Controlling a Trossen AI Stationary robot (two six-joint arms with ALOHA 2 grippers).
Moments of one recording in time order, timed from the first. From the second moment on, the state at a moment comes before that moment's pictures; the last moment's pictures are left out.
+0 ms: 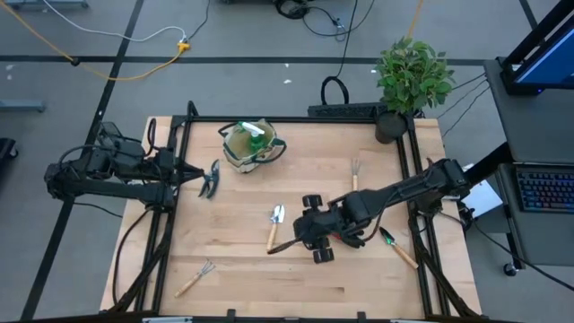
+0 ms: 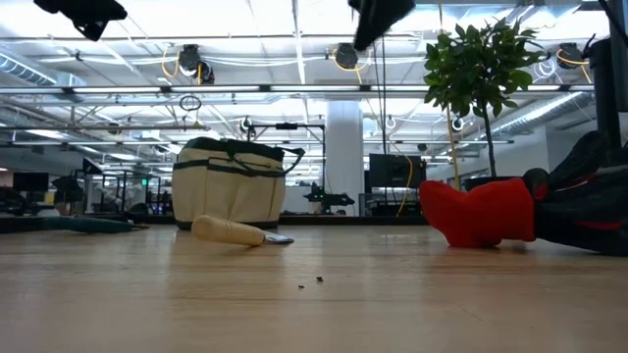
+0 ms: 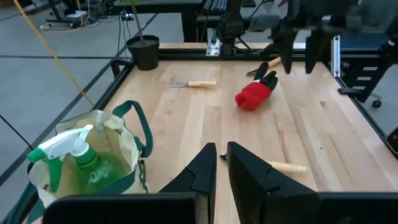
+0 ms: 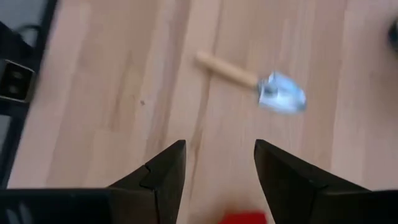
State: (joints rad) left arm 0.00 0.39 0.78 -0.74 -0.08 0.00; right arm 0.34 1.79 1.63 -0.91 0.11 0.16
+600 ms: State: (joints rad) left arm 0.00 0.39 0.78 -0.74 -0.08 0.03; right arm 0.28 1.83 1.59 -1.24 0.10 0.57
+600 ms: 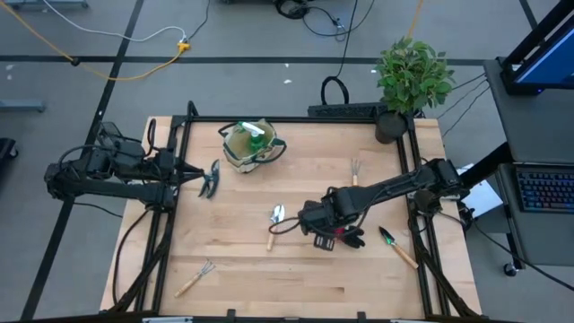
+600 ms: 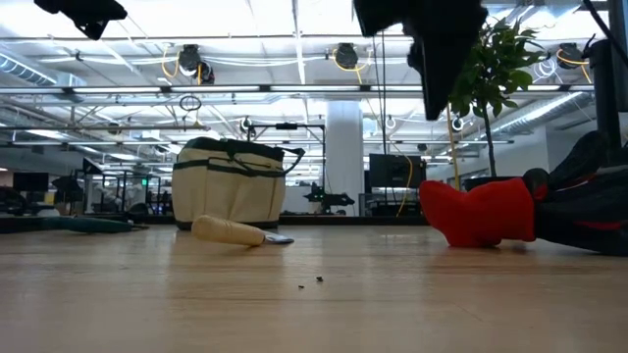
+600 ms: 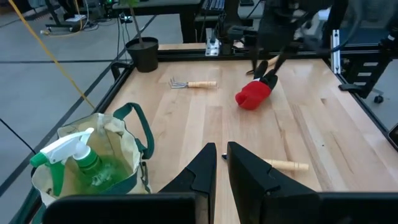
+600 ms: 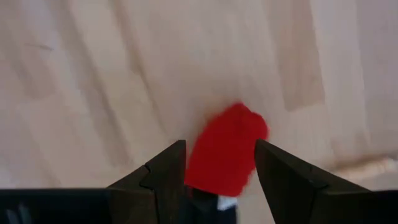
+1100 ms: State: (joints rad) left arm 0.00 0.39 0.78 -0.74 -0.08 0.03; right arm 0.26 1.83 1.34 -1.04 0.05 0.67
